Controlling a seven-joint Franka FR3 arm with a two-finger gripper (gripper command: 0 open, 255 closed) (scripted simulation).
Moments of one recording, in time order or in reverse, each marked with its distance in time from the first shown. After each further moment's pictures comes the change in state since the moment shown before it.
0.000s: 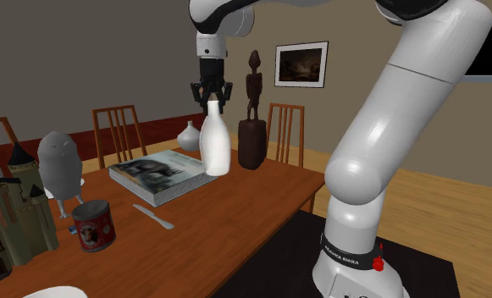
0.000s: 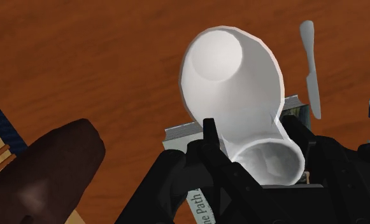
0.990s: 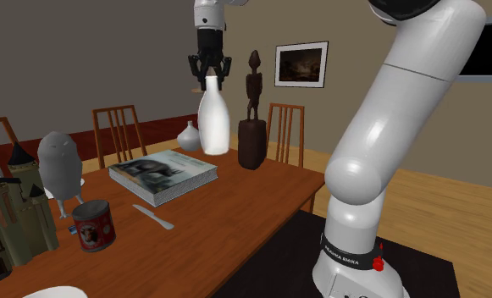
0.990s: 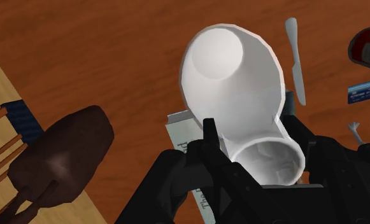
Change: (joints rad) arm 0.002 0.030 0.003 0.229 0.003 -0.198 -0.003
